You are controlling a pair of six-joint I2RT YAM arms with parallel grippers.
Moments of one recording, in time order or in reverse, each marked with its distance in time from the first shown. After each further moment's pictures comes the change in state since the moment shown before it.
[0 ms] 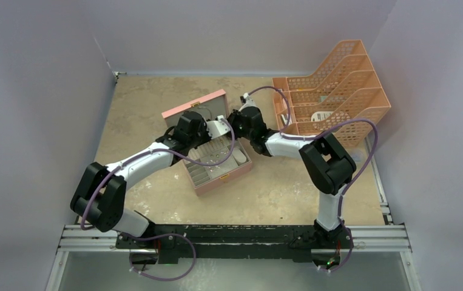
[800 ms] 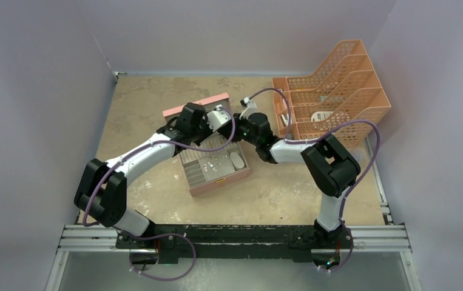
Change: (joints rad) left arm 0.005 0.045 0.155 -0.205 0.007 -0.187; right arm -0.010 -0.058 -0.164 0.267 -0.092 -0.205
